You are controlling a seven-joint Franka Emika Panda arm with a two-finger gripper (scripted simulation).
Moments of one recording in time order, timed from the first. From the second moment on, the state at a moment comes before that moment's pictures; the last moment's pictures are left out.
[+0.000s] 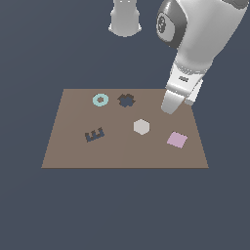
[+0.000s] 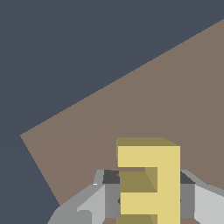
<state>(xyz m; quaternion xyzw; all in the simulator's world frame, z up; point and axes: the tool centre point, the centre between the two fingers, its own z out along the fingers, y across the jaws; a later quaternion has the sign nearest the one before) -0.092 0.175 0.030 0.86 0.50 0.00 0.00</state>
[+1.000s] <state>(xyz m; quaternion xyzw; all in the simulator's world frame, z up) -0.091 0.133 0.031 0.83 0.55 0.00 0.00</state>
